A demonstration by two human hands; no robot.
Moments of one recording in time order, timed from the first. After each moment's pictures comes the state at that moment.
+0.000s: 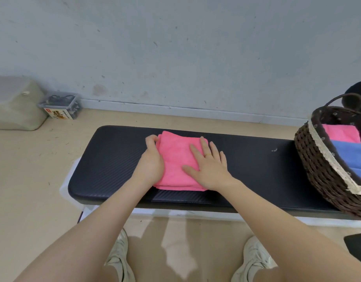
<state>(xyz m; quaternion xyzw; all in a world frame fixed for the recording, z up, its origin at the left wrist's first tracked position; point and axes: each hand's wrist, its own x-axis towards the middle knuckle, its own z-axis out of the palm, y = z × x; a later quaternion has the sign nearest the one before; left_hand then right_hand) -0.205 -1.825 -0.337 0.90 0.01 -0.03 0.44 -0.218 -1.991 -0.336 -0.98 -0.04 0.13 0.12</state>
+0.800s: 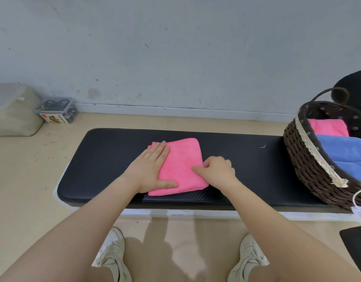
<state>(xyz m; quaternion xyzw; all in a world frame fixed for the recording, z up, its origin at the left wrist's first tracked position) -0.195 -1.823 -0.355 0.95 -0.28 -0.11 0.02 -0.228 -2.029 -0.333 -0.94 0.14 0.11 0.29</state>
